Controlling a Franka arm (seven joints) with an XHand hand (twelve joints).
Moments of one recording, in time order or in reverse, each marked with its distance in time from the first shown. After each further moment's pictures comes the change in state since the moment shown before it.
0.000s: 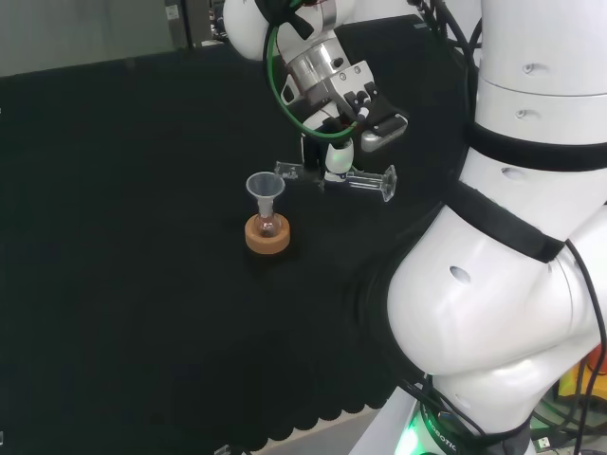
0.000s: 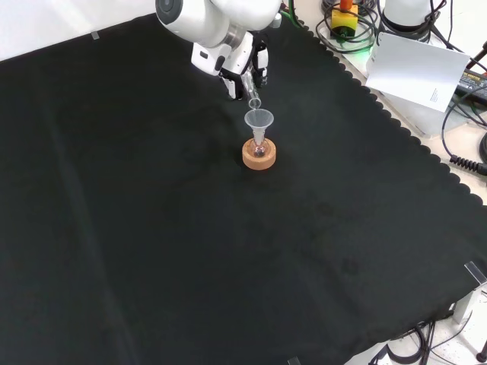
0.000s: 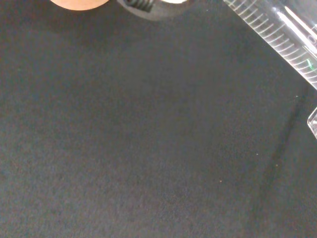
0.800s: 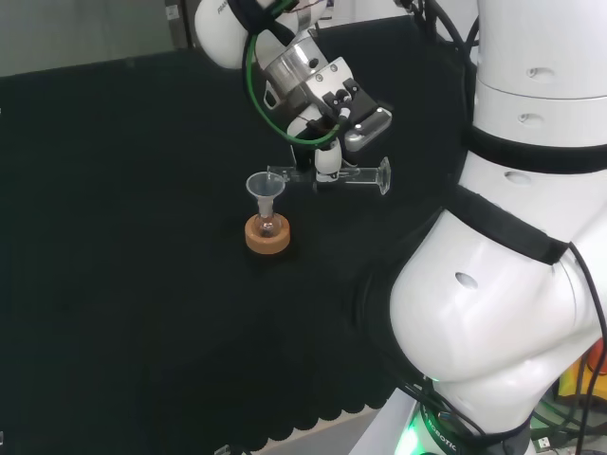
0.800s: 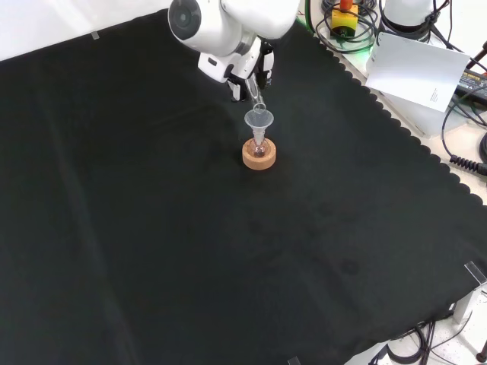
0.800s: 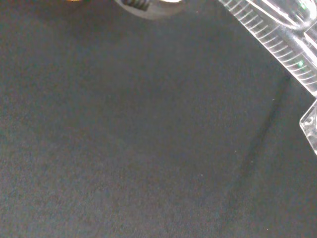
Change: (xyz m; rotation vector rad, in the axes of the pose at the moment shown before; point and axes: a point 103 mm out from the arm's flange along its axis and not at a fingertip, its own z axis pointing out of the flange) arm 0.023 -0.004 -0.014 0.045 -0.130 0.075
